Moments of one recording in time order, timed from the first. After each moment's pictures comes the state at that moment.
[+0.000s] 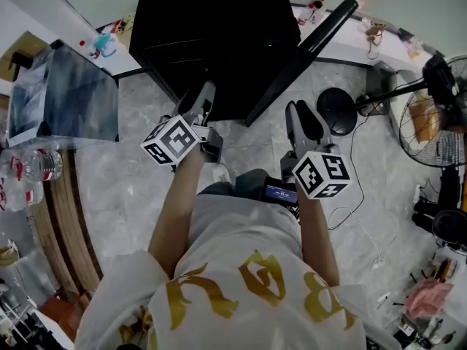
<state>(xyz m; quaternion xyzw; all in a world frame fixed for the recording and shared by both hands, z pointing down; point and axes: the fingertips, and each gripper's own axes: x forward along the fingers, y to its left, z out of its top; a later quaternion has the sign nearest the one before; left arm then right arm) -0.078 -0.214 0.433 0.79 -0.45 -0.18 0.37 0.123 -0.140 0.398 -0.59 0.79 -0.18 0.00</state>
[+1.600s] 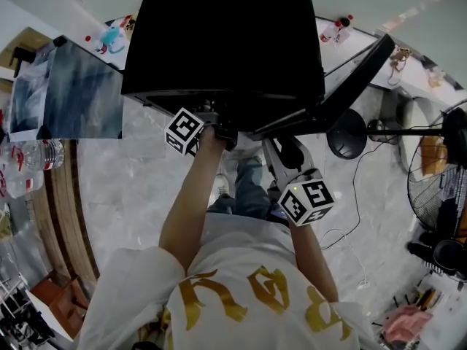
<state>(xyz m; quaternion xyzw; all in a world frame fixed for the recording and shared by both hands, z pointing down) -0.085 -0.354 0.554 0.59 -0.47 -0.38 0.54 0.068 -0.214 0.462 -0.46 0.85 -0.25 -0.05</state>
